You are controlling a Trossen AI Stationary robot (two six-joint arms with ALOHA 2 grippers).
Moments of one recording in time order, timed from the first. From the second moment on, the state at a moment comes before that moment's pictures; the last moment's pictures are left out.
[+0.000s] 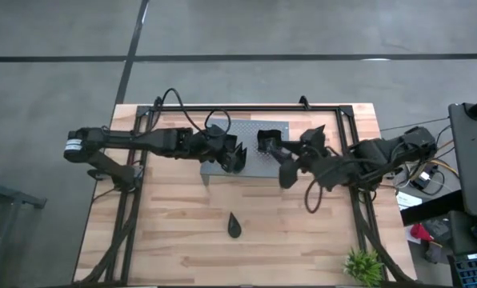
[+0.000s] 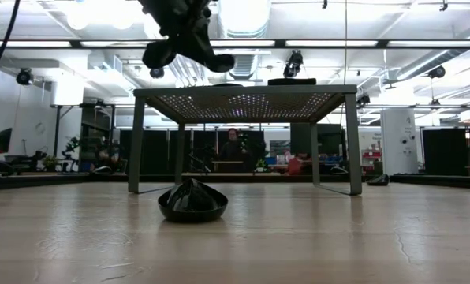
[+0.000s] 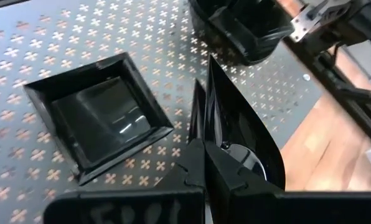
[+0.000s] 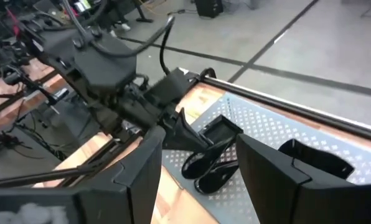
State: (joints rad) left arm 0.05 1.42 1.26 -0.57 -0.23 -0.78; right arm 0.40 1.43 1.68 -0.86 0.89 0.92
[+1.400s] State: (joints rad) left arm 0.10 1.48 1.24 -0.47 -0.18 -0.66; right arm 0.37 1.41 1.68 -0.90 0.92 0.86
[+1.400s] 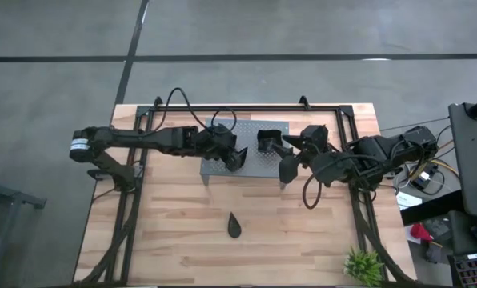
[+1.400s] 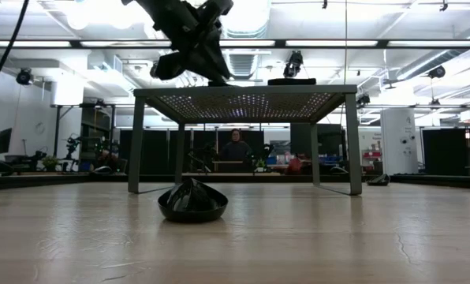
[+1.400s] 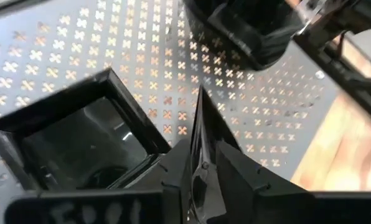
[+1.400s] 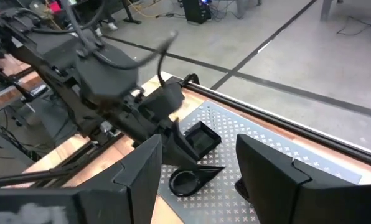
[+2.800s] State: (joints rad) left arm 0.36 1.10 1.26 -0.33 0.43 -0.52; right arm -0.02 0.88 0.74 -1.03 0.75 2.15
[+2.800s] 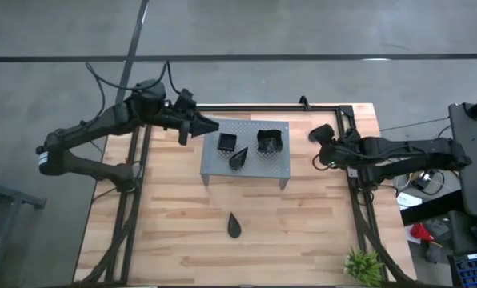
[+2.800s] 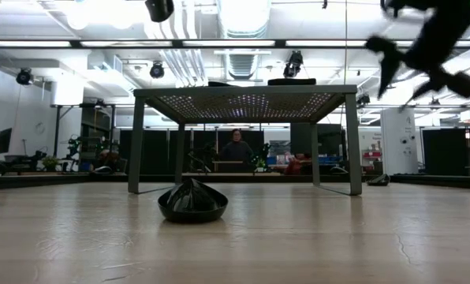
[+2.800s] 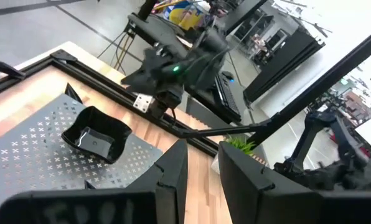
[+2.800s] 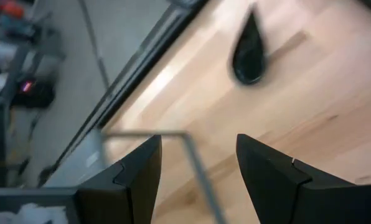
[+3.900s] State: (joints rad) left arm 0.37 1.09 1.26 -0.33 0.43 -0.53; right arm -0.51 0.88 0.21 -0.26 0.76 2.06
